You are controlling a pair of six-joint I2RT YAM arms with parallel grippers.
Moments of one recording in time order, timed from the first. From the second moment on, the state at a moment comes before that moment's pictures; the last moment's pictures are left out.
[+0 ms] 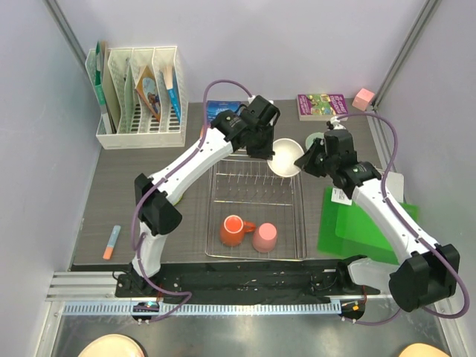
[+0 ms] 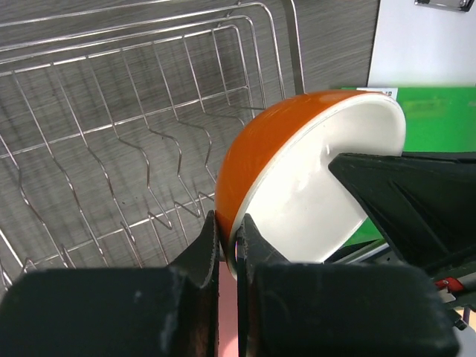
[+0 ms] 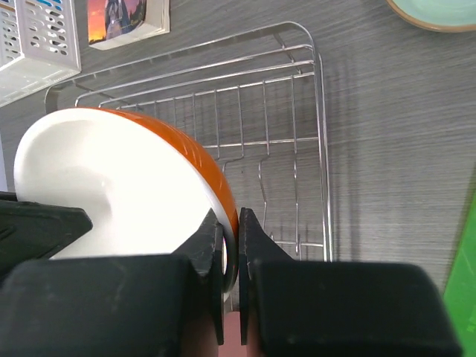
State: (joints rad) left arm -0.81 2.05 2.22 -1.06 -0.02 -0.63; right arm 0.29 1.18 1.01 -0.45 -0.05 0.64
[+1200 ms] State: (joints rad) left arm -0.59 1.40 1.41 -0.68 -0.35 -0.74; right arm -0.04 1.58 1.36 -0.45 0.18 0.79
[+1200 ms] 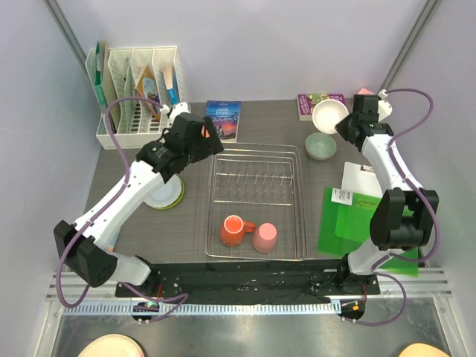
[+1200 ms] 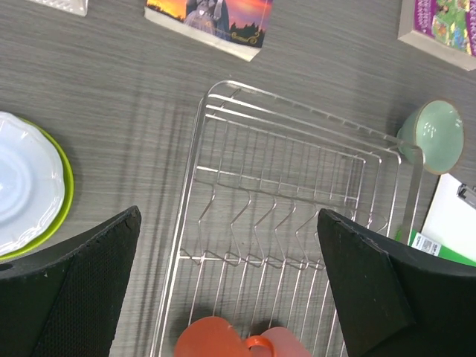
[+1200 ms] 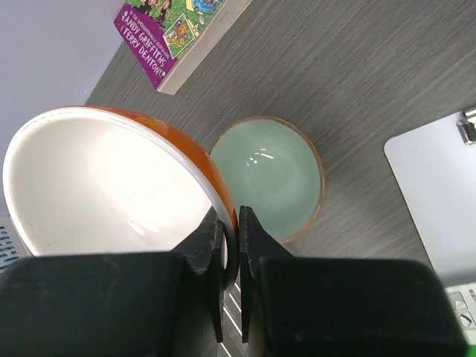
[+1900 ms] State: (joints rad) left arm -0.59 1.40 1.33 -0.68 -0.31 -0.76; right arm -0.04 1.78 1.35 -0.42 0.13 0.78
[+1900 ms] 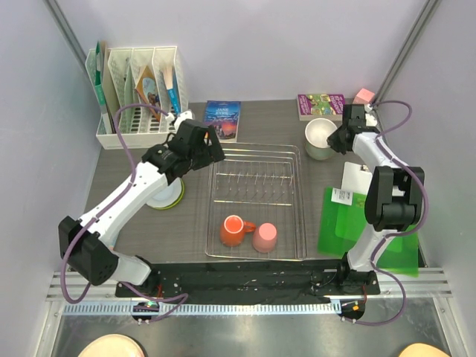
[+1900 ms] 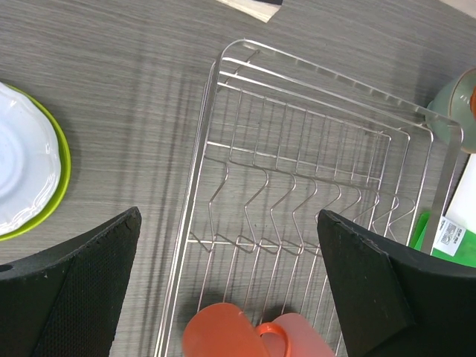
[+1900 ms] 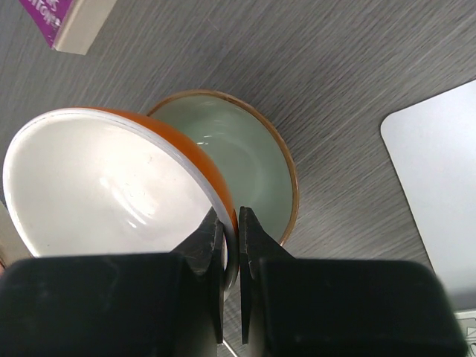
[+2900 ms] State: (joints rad) left arm -0.59 1.46 1.33 -0.69 -0.28 -0.76; right arm -0.05 1.72 1.34 -0.44 0.14 0.75
